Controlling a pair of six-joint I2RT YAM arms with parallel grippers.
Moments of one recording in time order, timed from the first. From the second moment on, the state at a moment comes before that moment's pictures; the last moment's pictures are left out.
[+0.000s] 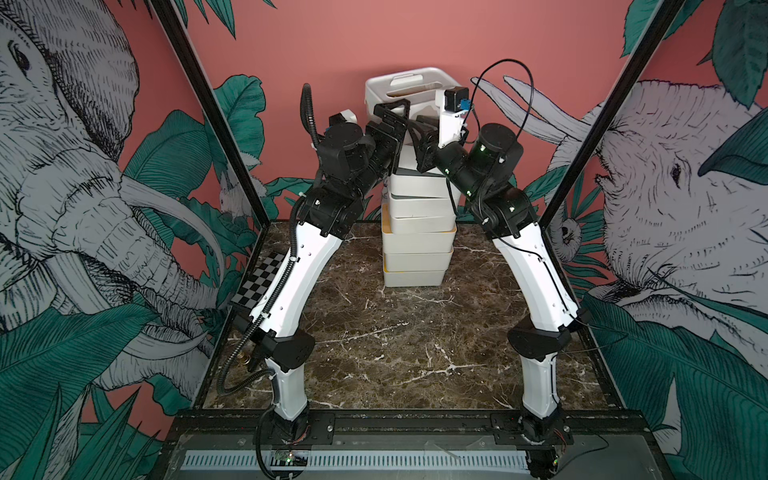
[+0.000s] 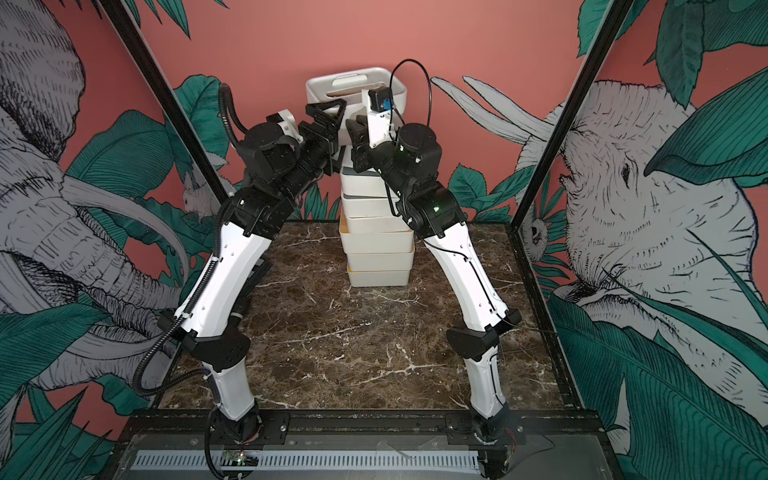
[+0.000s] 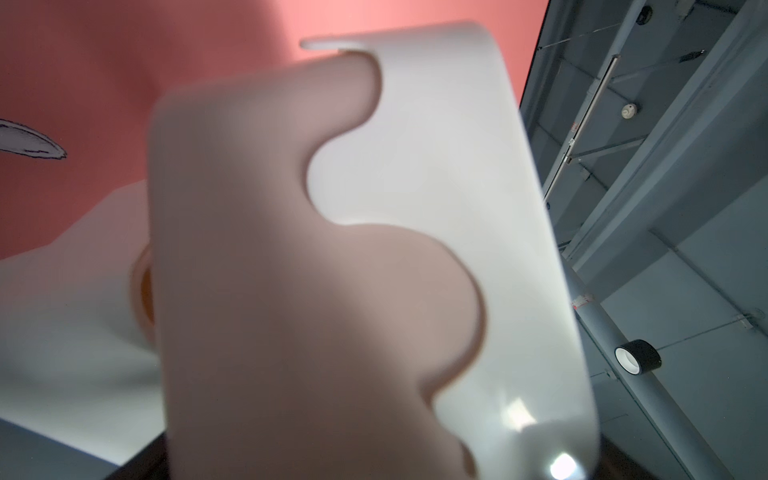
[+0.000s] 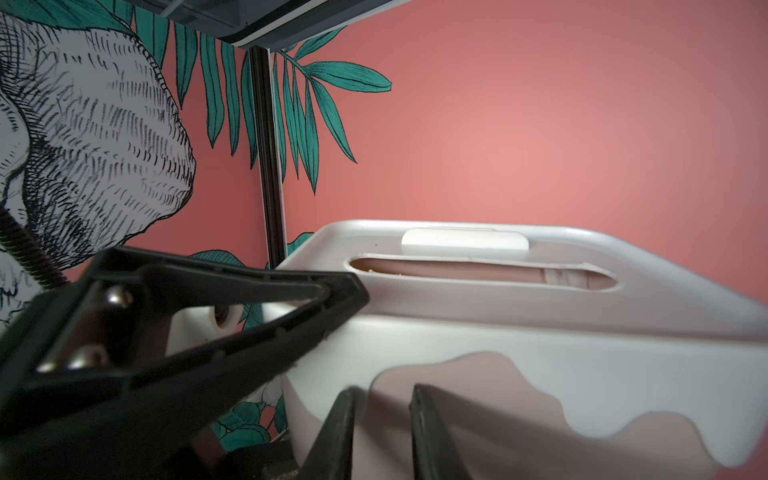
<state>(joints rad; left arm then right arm) -0.62 1.86 2.47 -0.38 -0.04 -1.30 0.66 2.03 2.72 -0.43 0.01 -0.01</state>
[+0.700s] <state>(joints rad) -0.62 1.91 2.54 -0.43 0.01 -1.30 0.69 1.94 2.53 -0.40 -0.03 -0.01</state>
